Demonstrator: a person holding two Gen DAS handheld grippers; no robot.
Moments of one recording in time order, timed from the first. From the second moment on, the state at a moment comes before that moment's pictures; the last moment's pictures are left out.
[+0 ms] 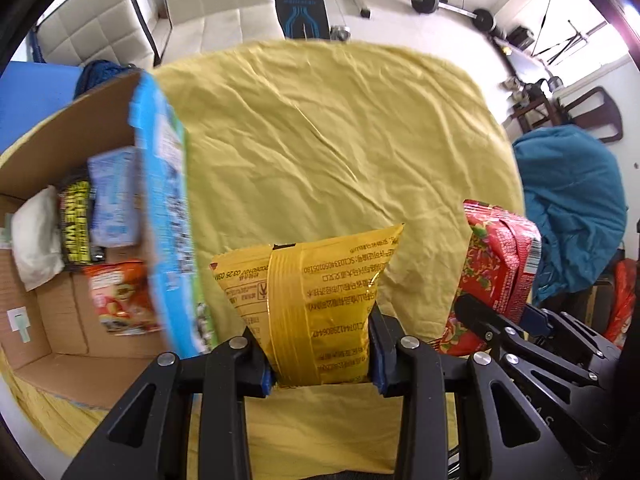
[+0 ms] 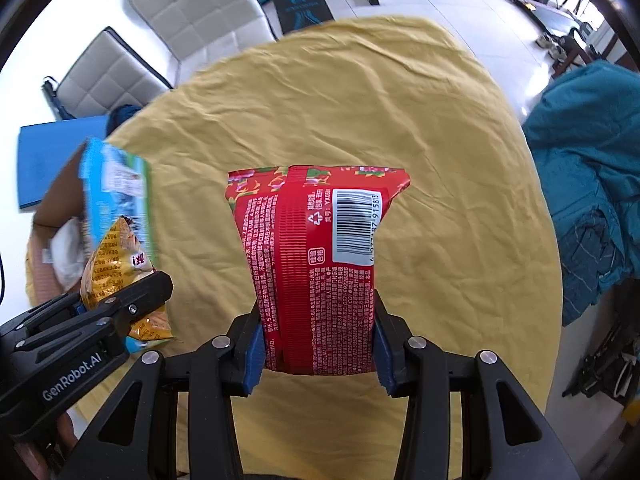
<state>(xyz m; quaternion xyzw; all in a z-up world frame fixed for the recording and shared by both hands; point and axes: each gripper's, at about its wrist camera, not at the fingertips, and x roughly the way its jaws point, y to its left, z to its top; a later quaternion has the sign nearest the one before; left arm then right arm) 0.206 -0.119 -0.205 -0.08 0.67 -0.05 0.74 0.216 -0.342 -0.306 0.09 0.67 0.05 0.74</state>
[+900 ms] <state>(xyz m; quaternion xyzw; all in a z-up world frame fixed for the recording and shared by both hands) 0.135 0.162 -0.202 -0.13 0.65 0.08 0.75 0.184 -0.026 -0.260 0.00 0.65 0.24 0.72</state>
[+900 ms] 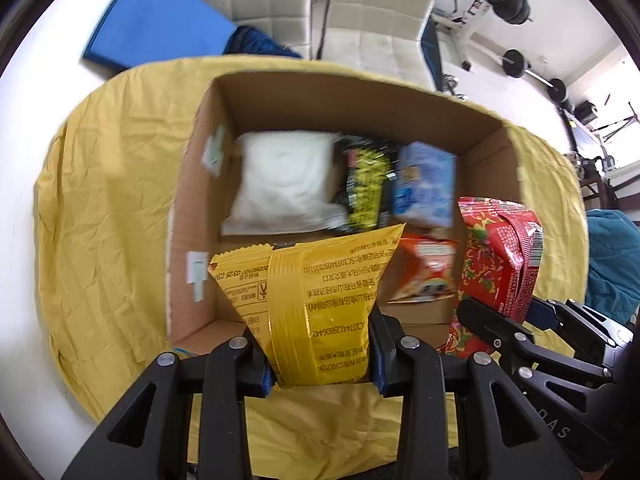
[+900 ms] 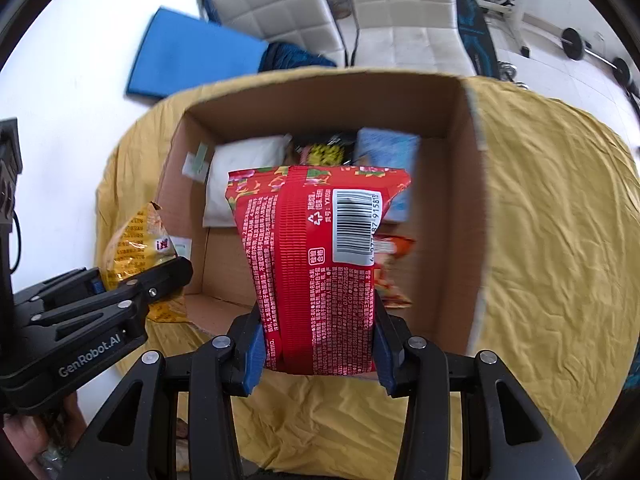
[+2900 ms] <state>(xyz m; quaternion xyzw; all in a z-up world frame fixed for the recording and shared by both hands) 0.154 0.194 -0.311 -0.14 0.73 0.08 0.67 0.197 0.048 -0.379 -0.06 0.72 0.20 0.66</state>
